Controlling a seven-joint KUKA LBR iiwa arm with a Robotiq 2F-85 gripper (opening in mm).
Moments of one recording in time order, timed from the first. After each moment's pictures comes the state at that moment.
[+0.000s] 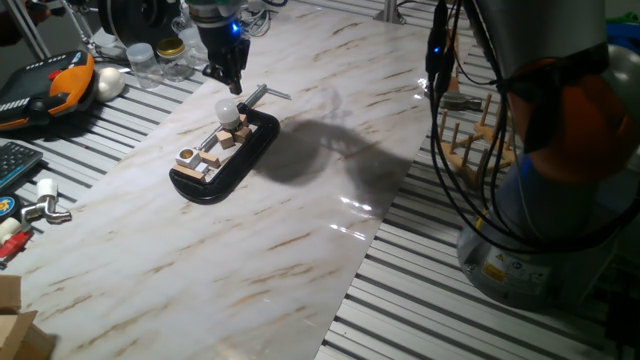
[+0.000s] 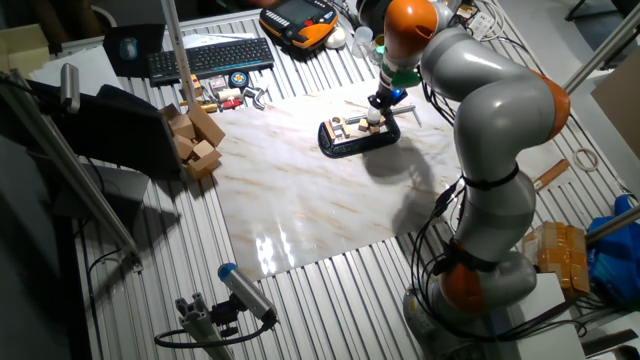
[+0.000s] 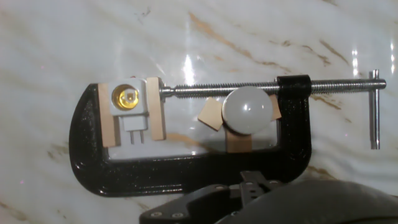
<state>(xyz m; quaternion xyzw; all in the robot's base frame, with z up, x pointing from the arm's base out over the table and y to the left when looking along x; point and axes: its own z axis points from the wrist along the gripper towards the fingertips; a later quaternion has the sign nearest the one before) 0.615 -0.041 0.173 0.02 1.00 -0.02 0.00</state>
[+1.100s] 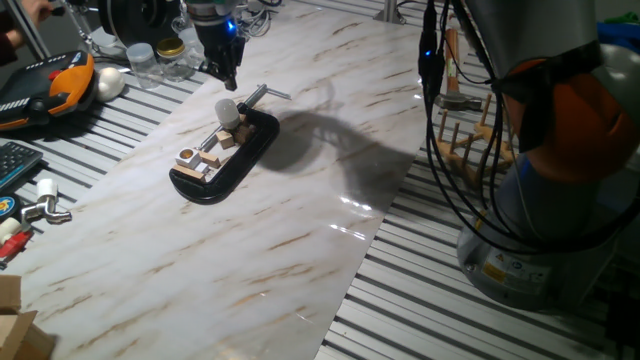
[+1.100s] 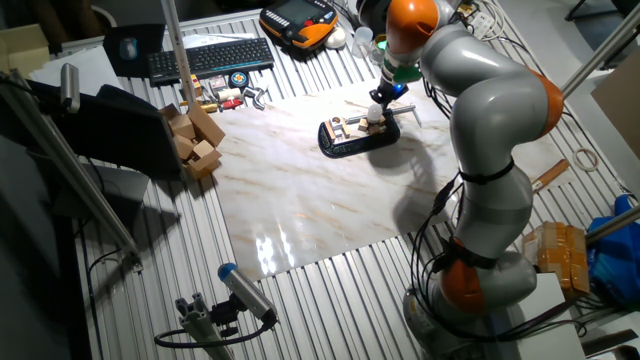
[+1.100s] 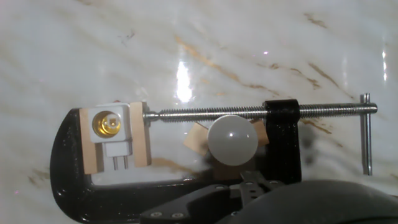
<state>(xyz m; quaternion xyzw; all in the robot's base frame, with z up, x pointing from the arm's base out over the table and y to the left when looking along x) 0.639 -0.055 0.161 0.01 1.00 -0.01 0.01</state>
